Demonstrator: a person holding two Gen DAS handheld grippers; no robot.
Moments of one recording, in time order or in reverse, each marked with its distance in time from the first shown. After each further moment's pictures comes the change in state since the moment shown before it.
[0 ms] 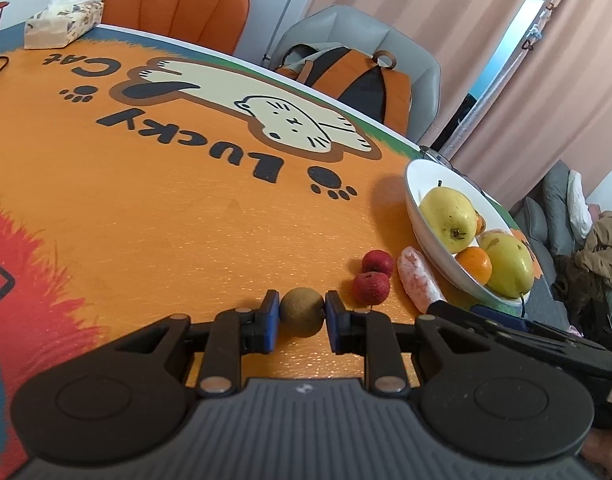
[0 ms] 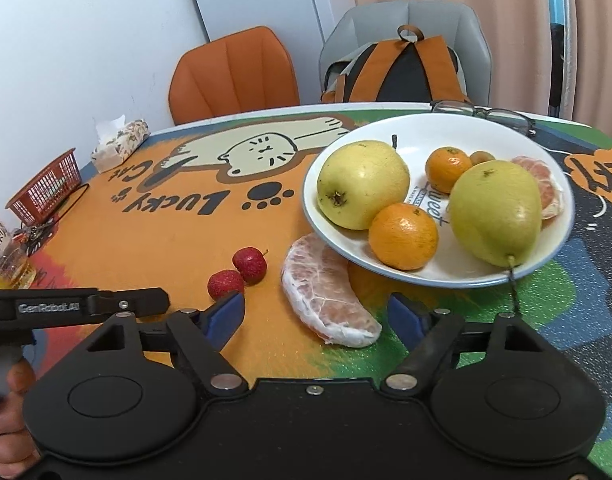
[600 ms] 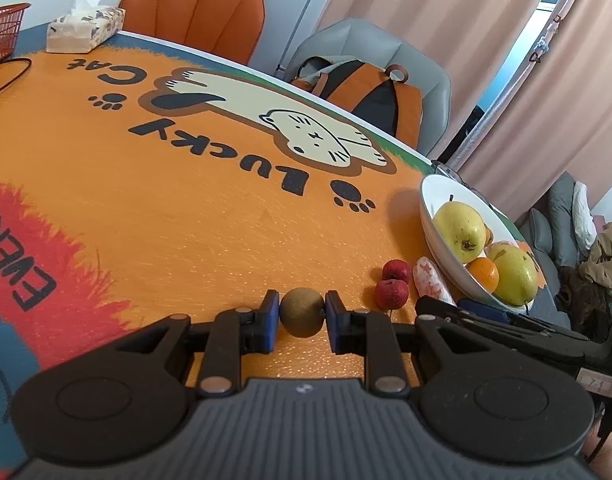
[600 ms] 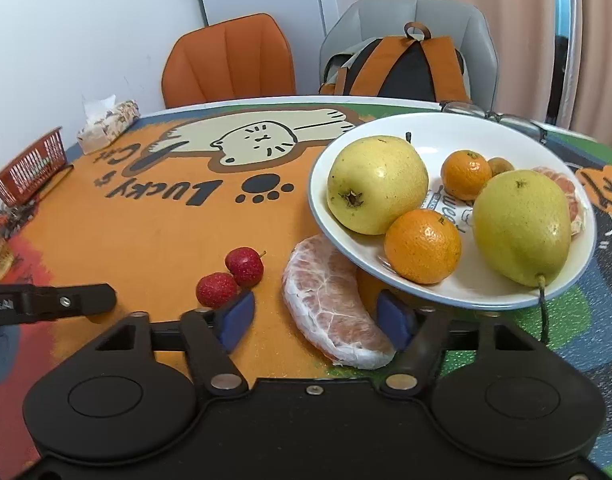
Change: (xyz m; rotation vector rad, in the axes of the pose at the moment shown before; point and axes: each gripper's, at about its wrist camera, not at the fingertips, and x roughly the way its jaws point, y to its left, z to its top) left arm -0.020 0.016 0.002 -0.018 -0.029 0.020; right arm 0.021 0.015 0.003 -0.064 0.016 -0.061
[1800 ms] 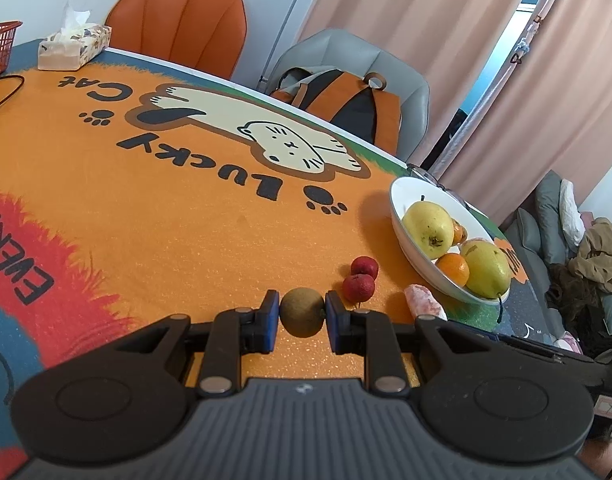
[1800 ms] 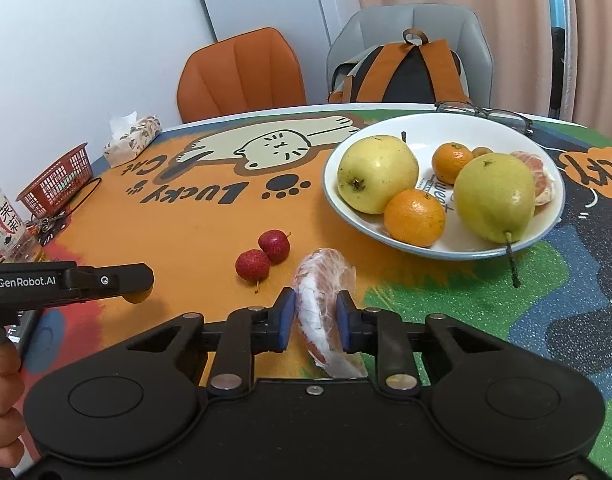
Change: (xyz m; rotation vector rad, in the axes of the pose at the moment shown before) left arm -0.019 -0.015 -0.007 0.031 -0.026 -0.033; right arm -0.046 -0.005 -0.017 0.059 -0.026 0.065
